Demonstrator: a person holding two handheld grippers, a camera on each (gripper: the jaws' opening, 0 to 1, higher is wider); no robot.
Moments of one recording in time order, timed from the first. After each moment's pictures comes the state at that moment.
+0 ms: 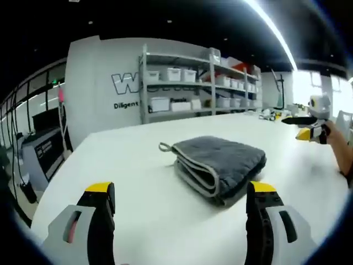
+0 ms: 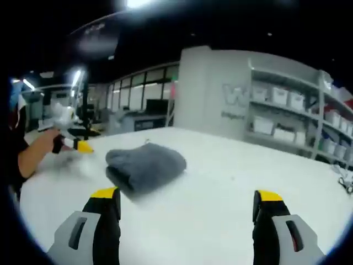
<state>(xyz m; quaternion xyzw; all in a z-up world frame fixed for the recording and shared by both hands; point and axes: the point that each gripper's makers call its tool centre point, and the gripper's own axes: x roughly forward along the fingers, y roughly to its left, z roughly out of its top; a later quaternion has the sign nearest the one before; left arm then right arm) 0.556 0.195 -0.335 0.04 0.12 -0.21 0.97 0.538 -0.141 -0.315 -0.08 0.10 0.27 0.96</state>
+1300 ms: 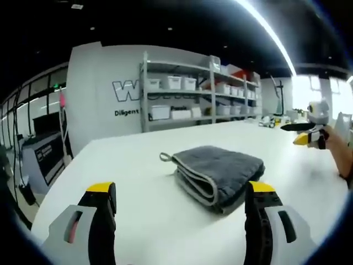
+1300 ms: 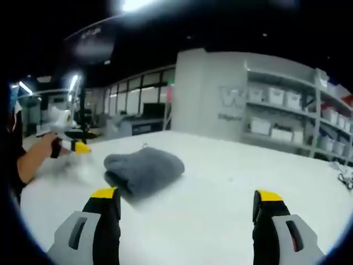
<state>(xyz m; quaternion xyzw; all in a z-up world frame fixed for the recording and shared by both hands) 0.558 0.198 -0.321 0.03 0.09 -0.21 0.97 0.534 -0.138 -0.312 -0.06 0.09 0.26 0.96</state>
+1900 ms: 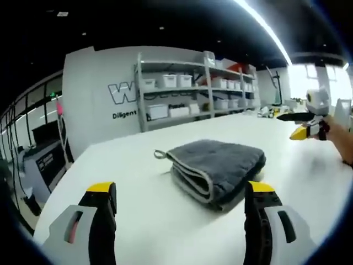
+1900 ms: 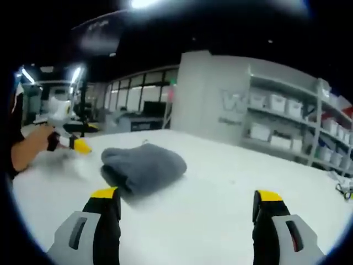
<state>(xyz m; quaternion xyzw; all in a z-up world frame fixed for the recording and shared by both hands) 0.562 0.172 -0.338 0.08 0.09 -0.22 0.97 0.545 -0.114 -0.328 -0.11 0.08 0.26 0.96</state>
